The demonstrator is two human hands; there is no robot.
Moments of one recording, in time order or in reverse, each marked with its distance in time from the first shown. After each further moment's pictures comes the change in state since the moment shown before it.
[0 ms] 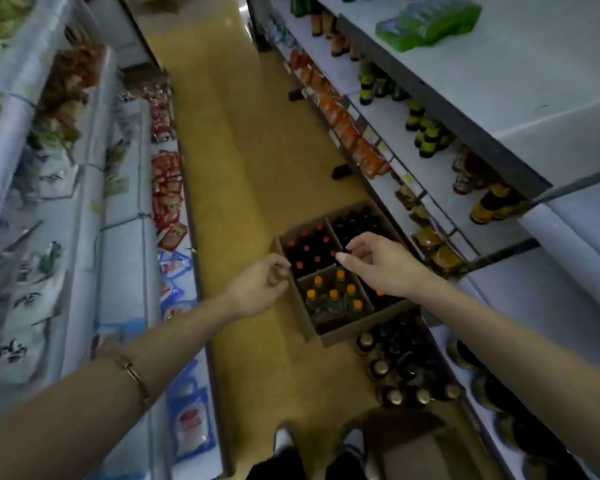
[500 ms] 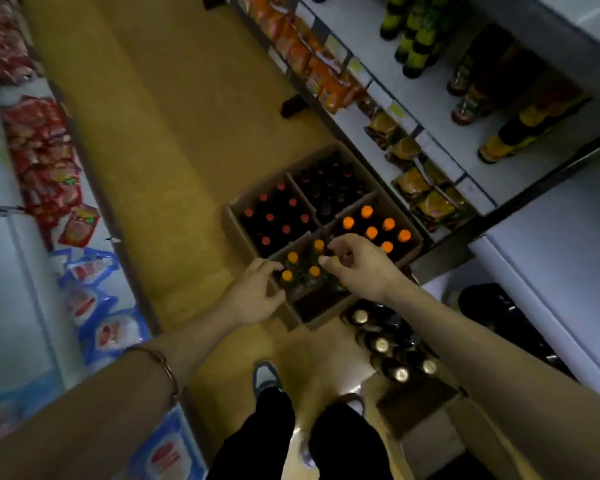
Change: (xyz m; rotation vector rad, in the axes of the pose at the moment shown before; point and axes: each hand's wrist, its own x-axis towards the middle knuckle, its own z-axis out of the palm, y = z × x) left_hand 0.184 -0.144 0.081 0.145 -0.328 0.041; right_hand 0.171 0.098 0.102 0.116 0.113 0.248
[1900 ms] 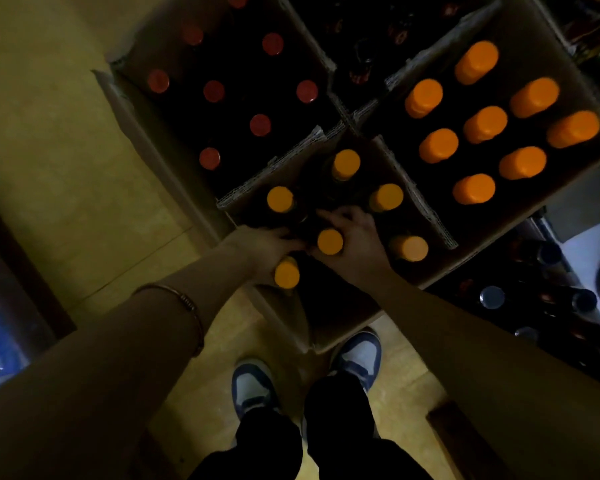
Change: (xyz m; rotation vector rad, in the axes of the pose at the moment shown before) left_hand 0.324 -0.206 0.203 0.723 -0.525 0.221; right_hand 0.289 0.290 0.263 0.010 0.021 0.066
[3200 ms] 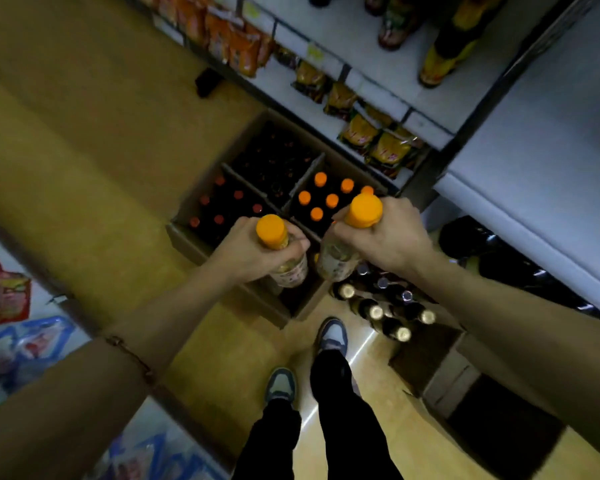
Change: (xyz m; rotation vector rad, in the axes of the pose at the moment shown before) left_hand -0.309 0.168 -0.240 -0.813 0.545 0.233; right_hand -0.293 -0.207 -0.306 0.048 0.438 -0.026
